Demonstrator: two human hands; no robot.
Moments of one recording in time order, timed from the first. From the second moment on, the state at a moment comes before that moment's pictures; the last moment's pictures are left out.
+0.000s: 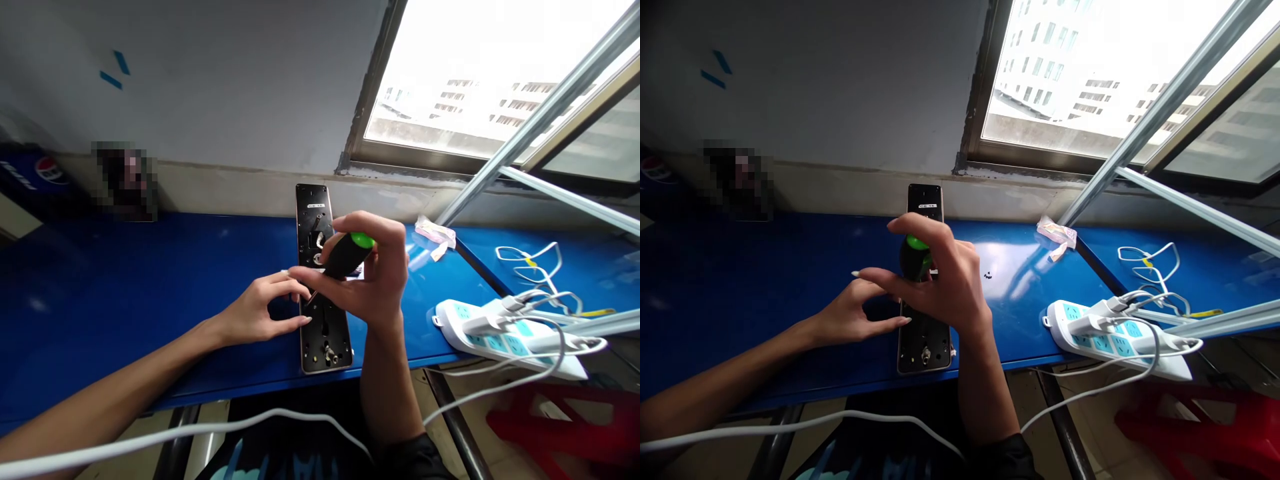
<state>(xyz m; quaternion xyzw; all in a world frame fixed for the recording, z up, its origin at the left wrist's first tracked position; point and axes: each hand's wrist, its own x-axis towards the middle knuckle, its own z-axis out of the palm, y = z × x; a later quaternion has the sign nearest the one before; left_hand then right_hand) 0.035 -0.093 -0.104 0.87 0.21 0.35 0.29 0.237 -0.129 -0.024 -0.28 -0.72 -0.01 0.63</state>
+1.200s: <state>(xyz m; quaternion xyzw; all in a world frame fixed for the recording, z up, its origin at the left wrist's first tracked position) 0.032 -0.091 -0.092 0.88 0.22 0.29 0.30 0.253 -0.146 0.001 -0.33 -0.79 0.09 0.51</state>
